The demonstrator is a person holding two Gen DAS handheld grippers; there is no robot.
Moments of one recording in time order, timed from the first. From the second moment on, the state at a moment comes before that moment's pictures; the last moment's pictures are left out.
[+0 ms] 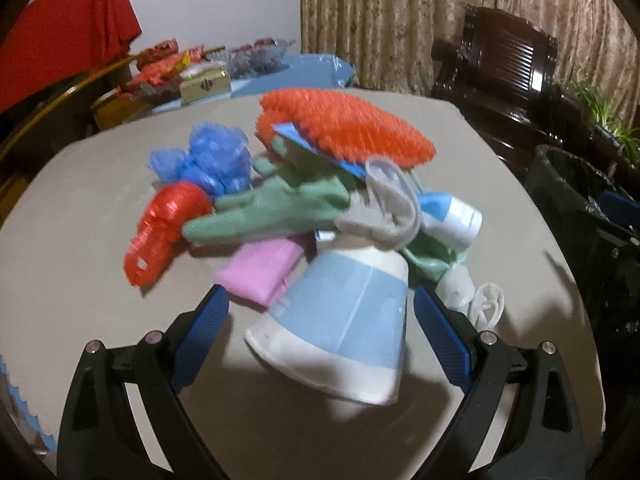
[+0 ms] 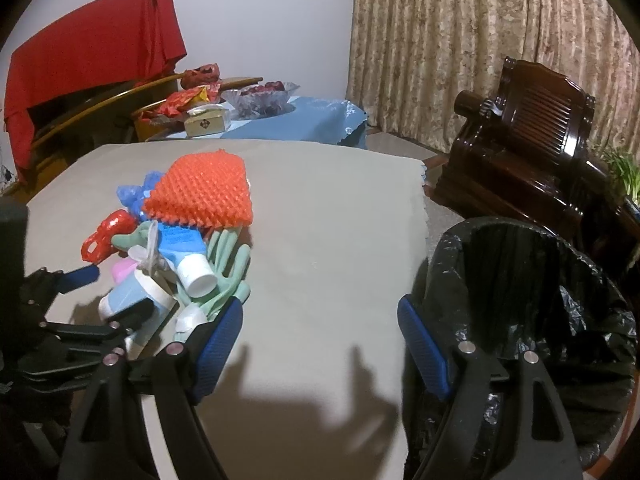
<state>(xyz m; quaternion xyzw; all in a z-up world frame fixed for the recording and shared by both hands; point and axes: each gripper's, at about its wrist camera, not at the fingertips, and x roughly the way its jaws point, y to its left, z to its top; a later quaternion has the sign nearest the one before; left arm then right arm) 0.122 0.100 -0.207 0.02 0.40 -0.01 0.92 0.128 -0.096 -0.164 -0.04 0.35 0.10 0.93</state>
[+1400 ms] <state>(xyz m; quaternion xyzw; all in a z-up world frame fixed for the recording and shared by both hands) 0.147 0.190 -0.138 -0.04 0.32 0.07 0.94 0.248 0.013 -0.154 -0.03 0.39 0.18 0.90</state>
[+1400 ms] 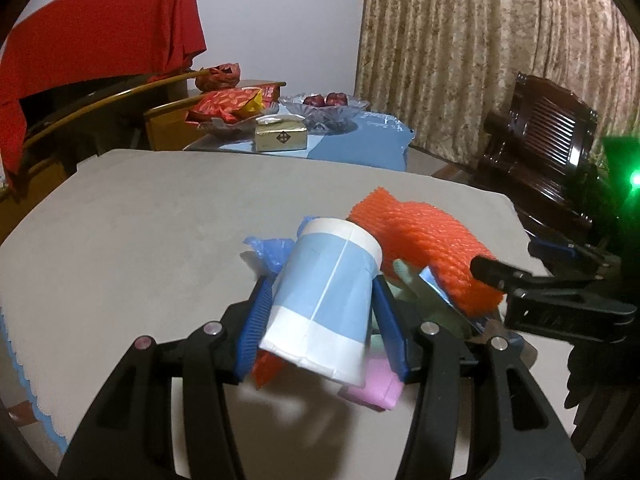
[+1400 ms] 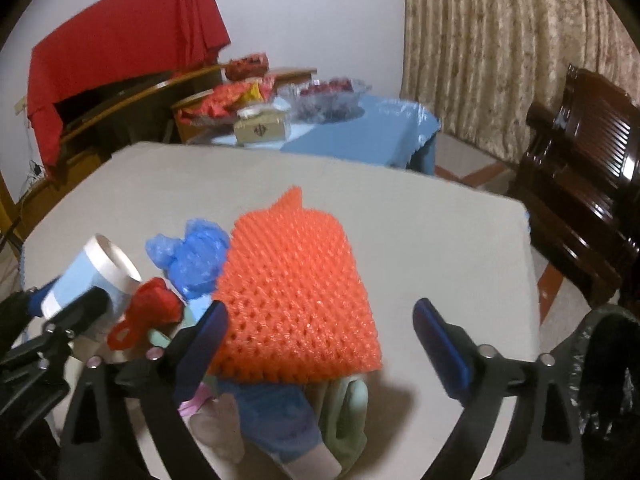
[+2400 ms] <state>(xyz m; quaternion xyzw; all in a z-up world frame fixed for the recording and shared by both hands) 0.160 0.176 -0.132 -0.04 0.32 0.08 0.94 0.271 -0.015 -0.168 0.02 0.43 0.22 0.87</state>
